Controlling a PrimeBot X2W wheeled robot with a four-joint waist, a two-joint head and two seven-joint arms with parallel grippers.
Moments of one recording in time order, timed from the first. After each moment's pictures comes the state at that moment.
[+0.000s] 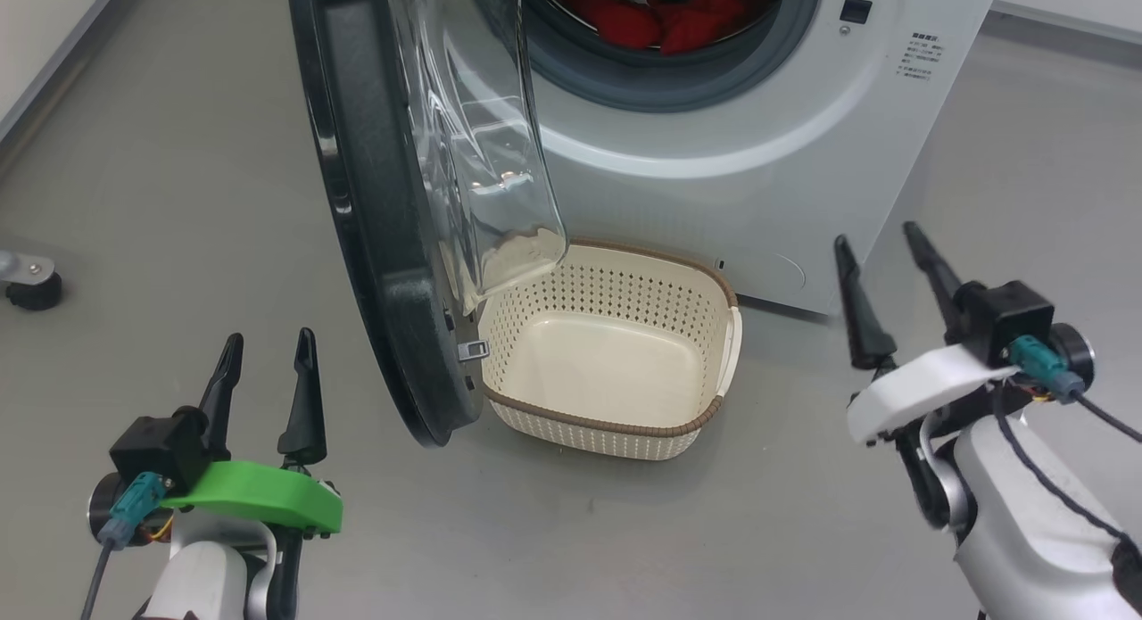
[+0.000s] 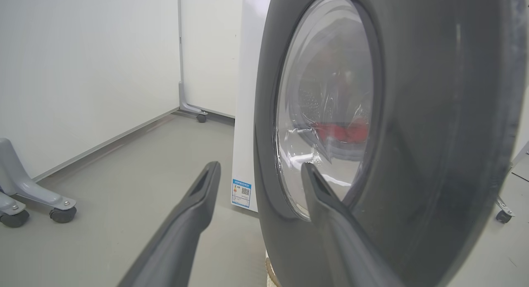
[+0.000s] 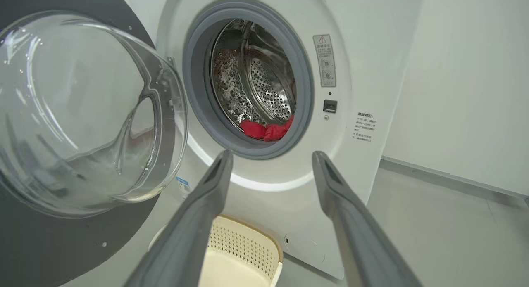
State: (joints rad) left arm -0.19 0.03 -0.07 0.33 -0.38 -0.13 -0.25; right arm -0.38 -0.27 0.43 0.36 0.51 -0.10 -0.26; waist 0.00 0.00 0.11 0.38
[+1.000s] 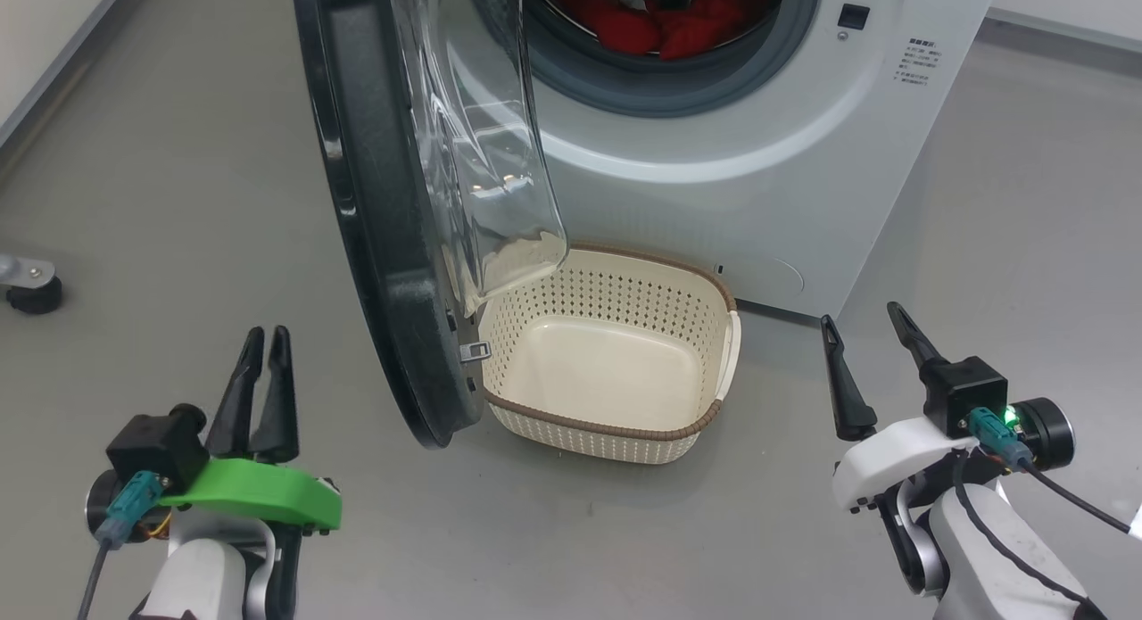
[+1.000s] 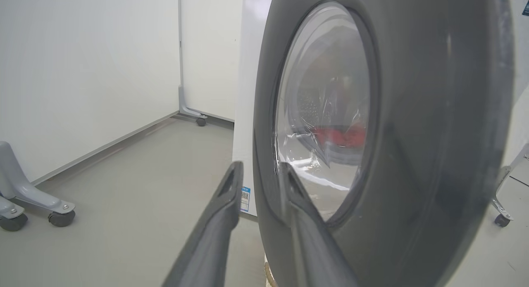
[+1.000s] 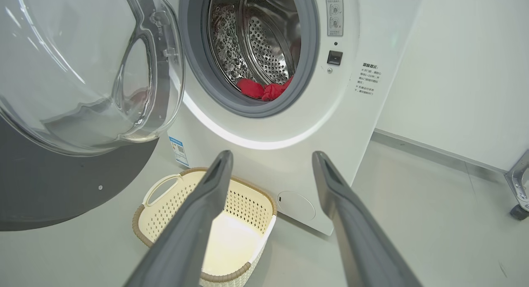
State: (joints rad) left arm -0.19 0.03 -0.07 0.32 -0.38 -0.13 -0.25; right arm -0.24 -0.18 0.36 0.40 0.32 -0.12 -0.26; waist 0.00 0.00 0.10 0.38
